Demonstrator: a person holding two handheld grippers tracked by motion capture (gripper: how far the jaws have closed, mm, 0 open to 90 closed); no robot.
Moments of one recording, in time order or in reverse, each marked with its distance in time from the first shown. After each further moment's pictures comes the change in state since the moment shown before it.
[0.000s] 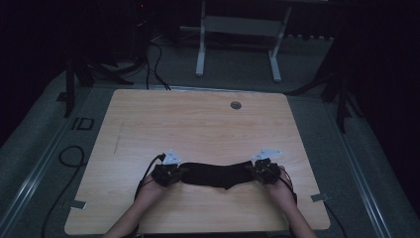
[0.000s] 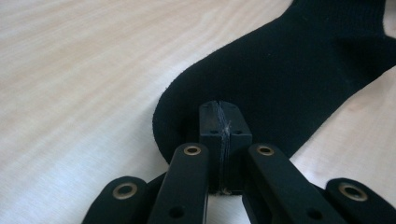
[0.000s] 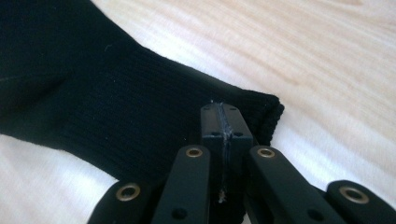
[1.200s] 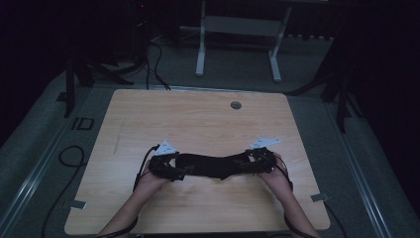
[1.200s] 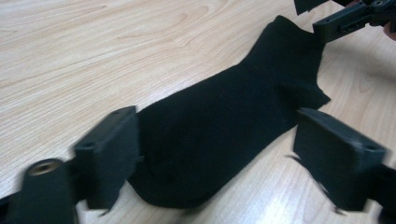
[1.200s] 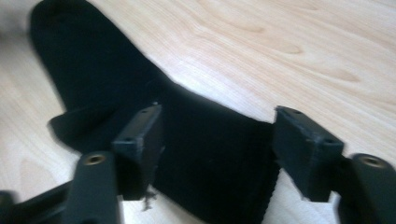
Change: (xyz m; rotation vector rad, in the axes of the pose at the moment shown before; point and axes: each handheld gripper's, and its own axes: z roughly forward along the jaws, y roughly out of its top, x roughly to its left) left arm 0.010 0.016 -0.019 -0.135 -0.018 -0.035; right arm -0.008 0.033 0.001 -0.095 0.093 -0.020
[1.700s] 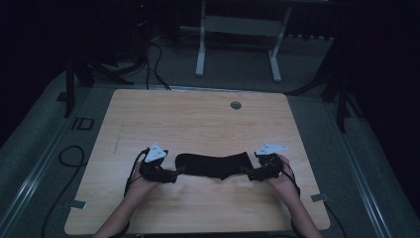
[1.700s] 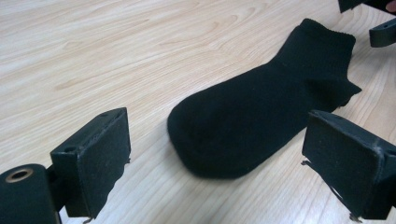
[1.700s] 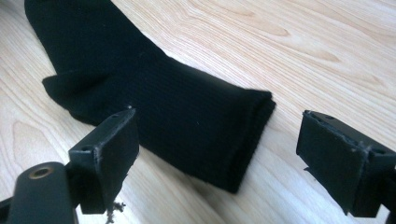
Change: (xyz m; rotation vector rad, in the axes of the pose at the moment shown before) left arm 0.008 -0.017 -0.023 -0.062 0.086 0.016; right arm -0.004 -0.022 -0.014 -0.021 -0.037 -0.036
